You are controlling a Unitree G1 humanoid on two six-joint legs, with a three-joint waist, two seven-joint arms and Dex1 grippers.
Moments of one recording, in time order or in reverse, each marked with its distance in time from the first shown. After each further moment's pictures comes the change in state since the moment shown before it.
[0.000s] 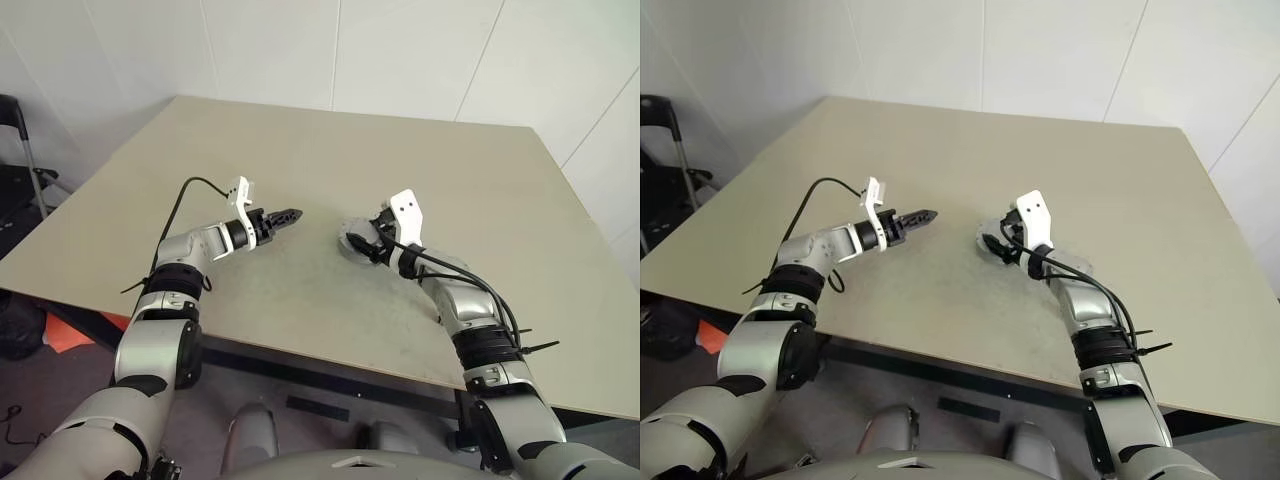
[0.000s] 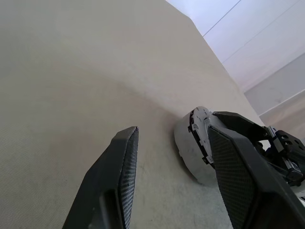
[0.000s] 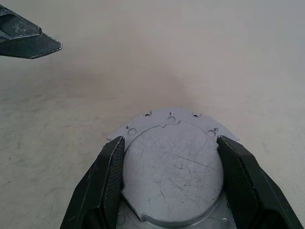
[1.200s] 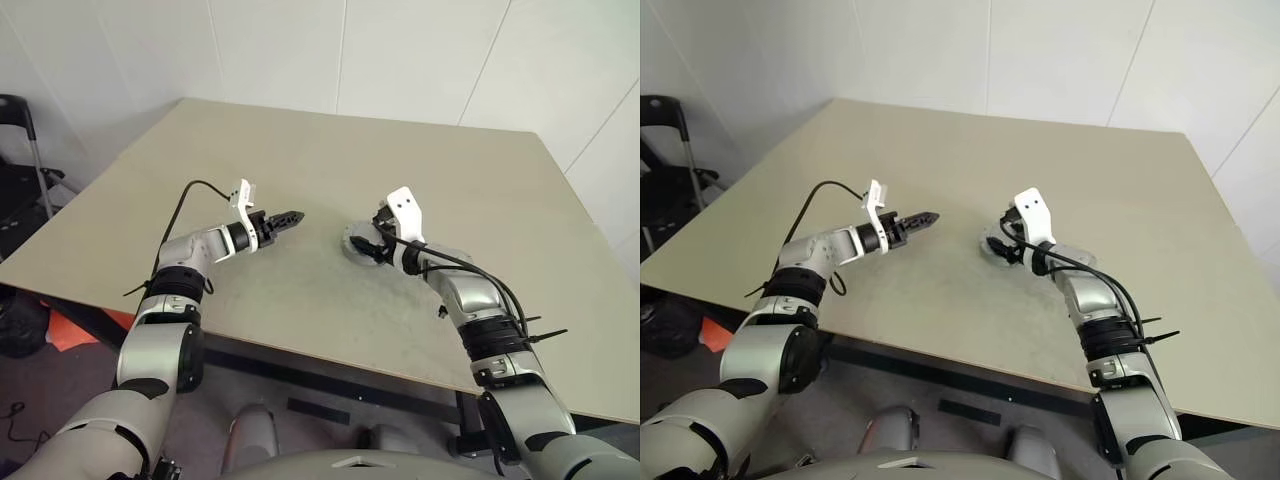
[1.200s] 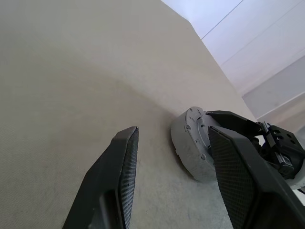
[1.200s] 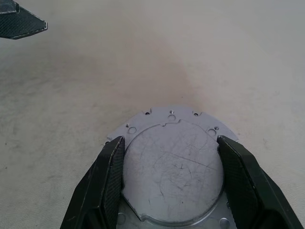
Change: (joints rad) left arm 0.018 -0.019 0.012 -0.031 -0.002 0.033 0.005; right arm -0.032 -0.060 0.038 0.002 -0.009 0.129 0.011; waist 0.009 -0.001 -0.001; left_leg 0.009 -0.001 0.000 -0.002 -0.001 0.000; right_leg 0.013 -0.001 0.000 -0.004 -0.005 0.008
